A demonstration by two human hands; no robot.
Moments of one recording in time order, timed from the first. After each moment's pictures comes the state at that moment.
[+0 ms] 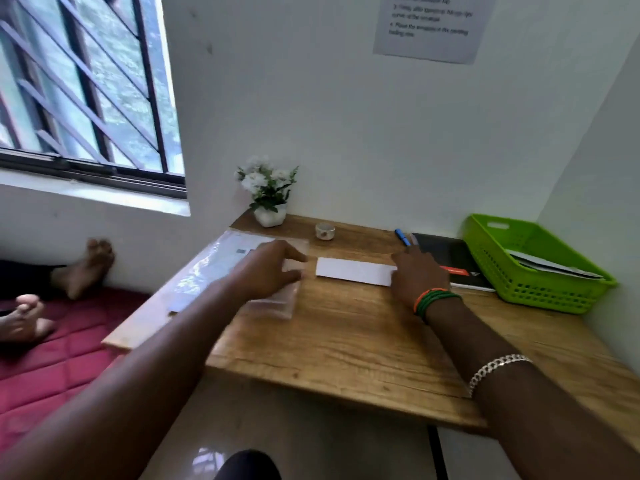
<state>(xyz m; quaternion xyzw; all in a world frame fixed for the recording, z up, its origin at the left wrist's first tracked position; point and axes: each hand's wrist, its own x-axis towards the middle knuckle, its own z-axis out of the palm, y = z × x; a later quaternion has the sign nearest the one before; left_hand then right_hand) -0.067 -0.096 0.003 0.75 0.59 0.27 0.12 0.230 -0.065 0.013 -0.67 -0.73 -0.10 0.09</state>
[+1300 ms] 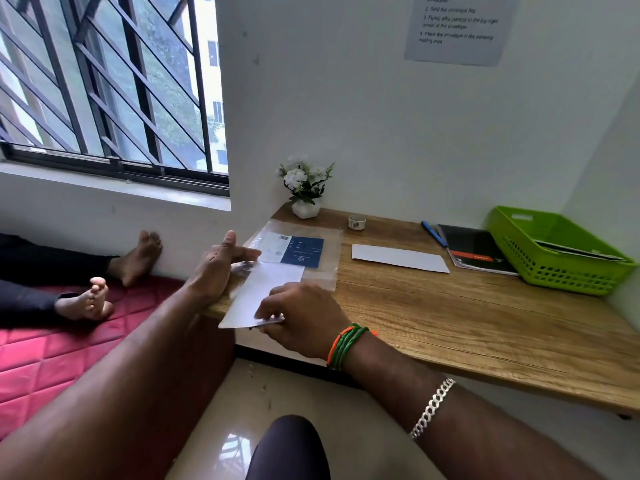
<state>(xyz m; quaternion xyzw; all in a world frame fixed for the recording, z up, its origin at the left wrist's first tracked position) -0.195 -0.176 -0.032 0.54 0.57 0.53 0.33 0.031 -0.231 -0.007 -0.27 -0.93 0.00 0.24</state>
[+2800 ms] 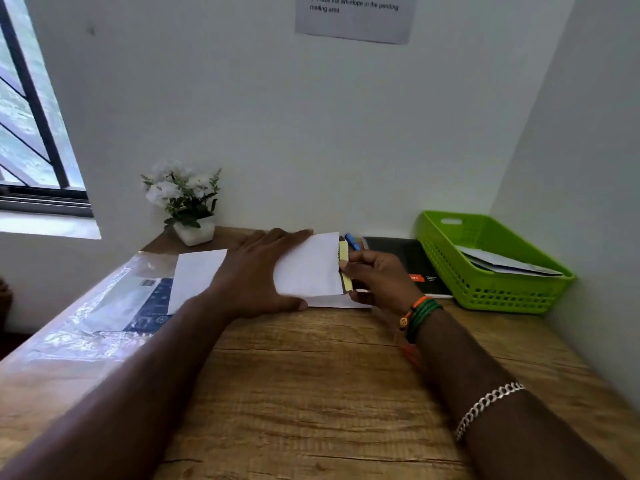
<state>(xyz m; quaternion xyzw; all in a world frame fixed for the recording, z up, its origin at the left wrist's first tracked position) 0.026 -0.031 0.010 0.84 0.49 0.25 -0.05 0.268 -0.049 0.021 -0.50 -0.54 0.49 0.47</state>
